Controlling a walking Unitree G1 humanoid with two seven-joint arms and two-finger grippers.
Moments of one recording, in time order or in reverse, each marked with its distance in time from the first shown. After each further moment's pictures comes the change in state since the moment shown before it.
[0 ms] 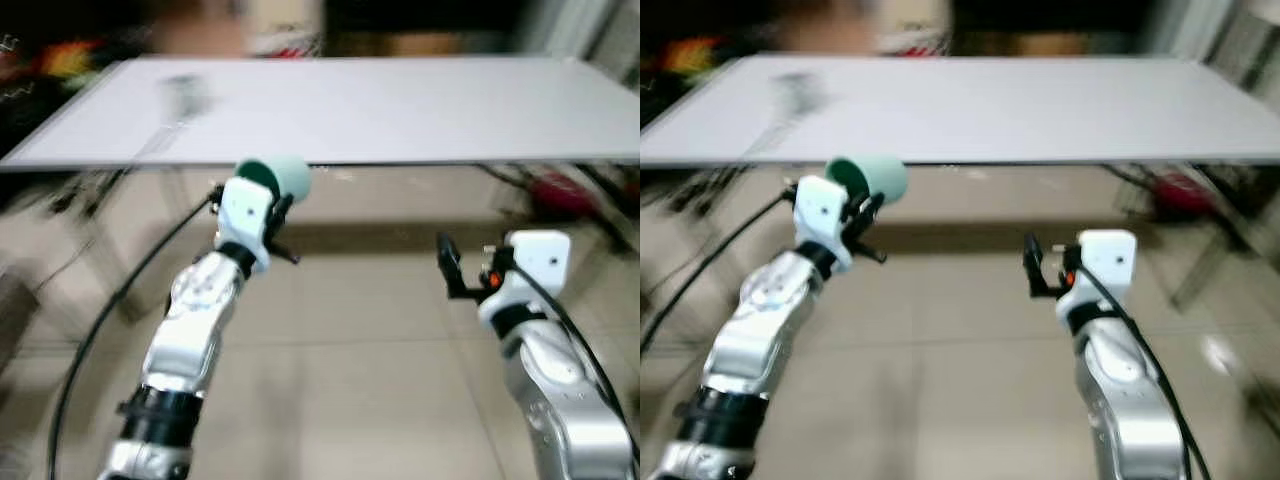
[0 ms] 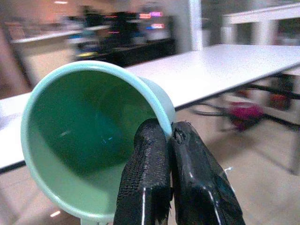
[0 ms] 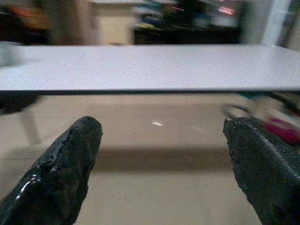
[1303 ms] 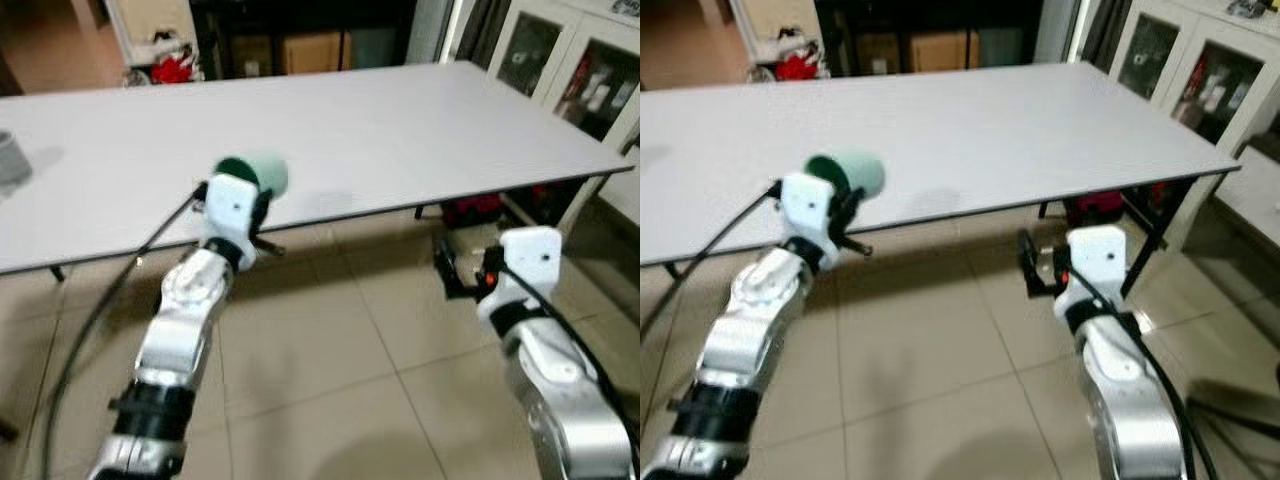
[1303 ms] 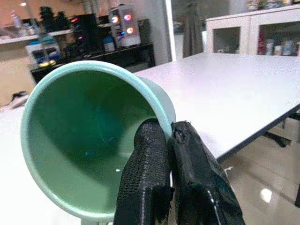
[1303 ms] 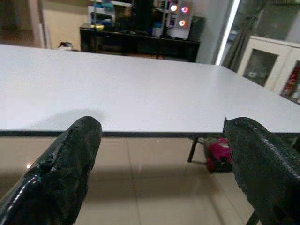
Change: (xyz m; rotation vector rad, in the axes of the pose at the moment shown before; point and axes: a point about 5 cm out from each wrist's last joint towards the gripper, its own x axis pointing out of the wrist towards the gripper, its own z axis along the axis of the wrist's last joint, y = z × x) left arm -0.004 0.024 -0.005 0.035 0.027 0.122; right arm 0.003 0.008 0.009 -0.097 -0.055 0.065
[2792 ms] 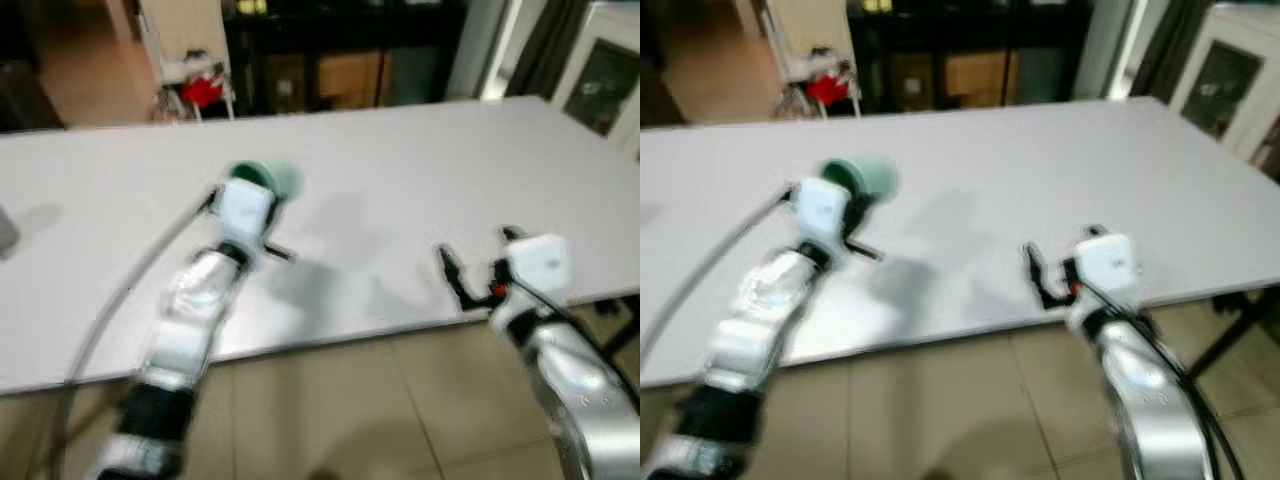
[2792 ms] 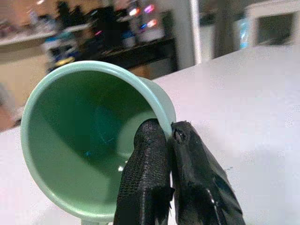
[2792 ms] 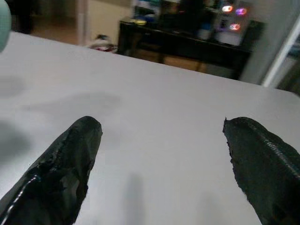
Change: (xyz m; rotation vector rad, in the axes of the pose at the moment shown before) left arm -0.003 0.008 -0.006 0.029 0.031 0.013; right arm -0.004 -0.008 -0.005 -0.079 0.029 0.149
